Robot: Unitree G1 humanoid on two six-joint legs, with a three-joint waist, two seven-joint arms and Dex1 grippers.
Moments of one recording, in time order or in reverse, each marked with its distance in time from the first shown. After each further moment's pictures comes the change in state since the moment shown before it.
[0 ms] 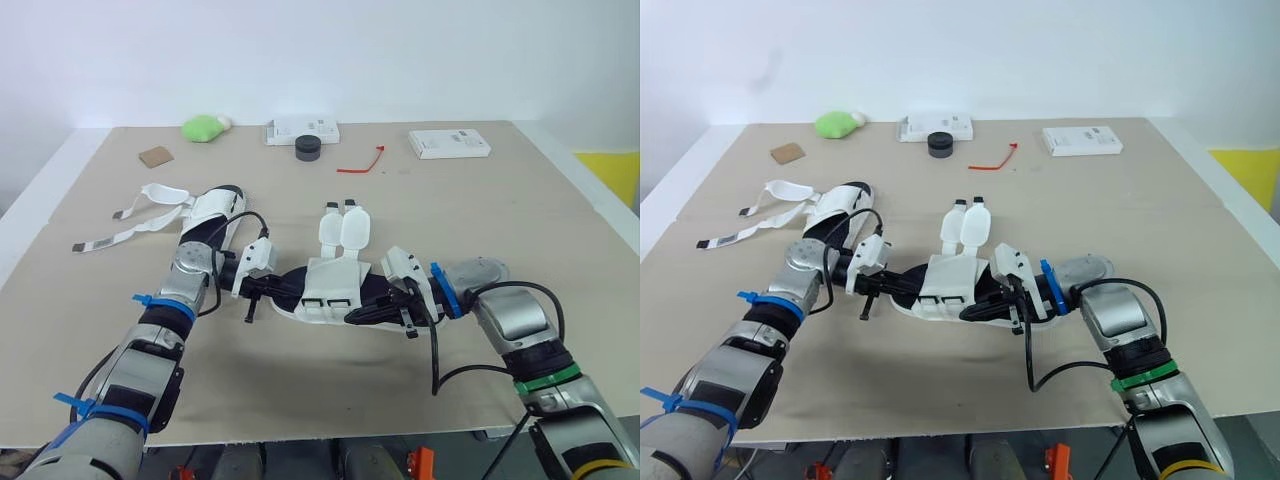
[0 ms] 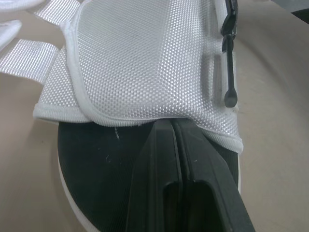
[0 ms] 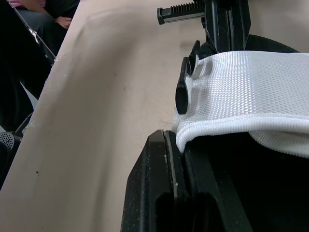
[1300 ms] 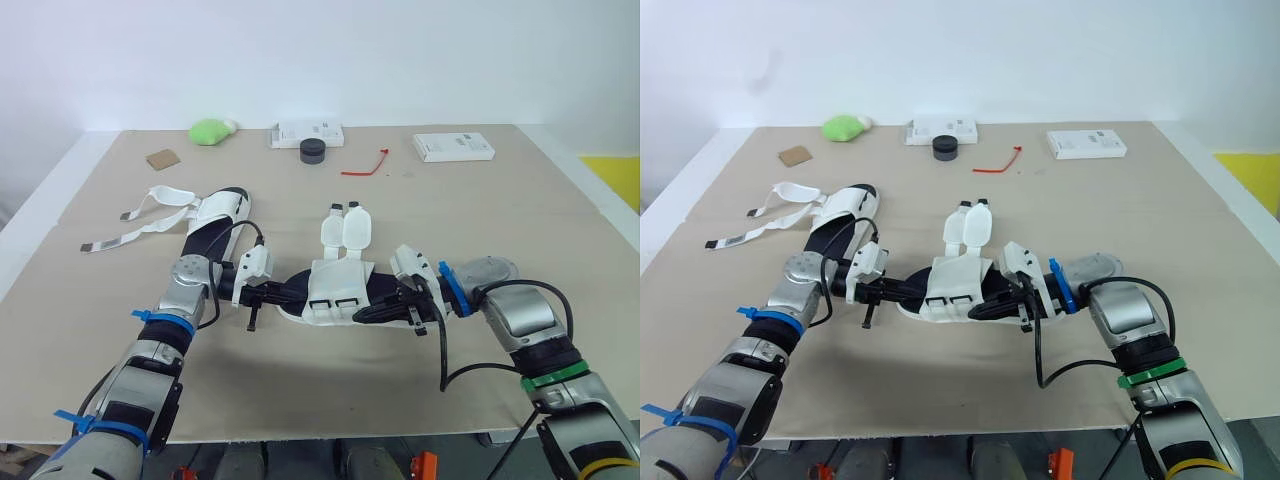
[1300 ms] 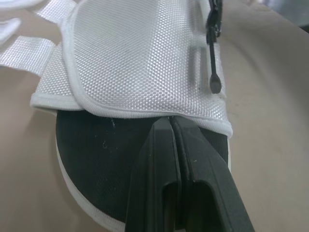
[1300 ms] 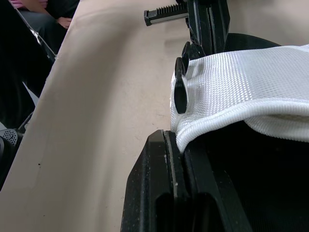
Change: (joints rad) left arm 0.077 -0.034 0.036 -0.077 -0.018 0.027 0.043; right arm -0.011 -0.038 0.000 0.064 0.020 -0.033 0.020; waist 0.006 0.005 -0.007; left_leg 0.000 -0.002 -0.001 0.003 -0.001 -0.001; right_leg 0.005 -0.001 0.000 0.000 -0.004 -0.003
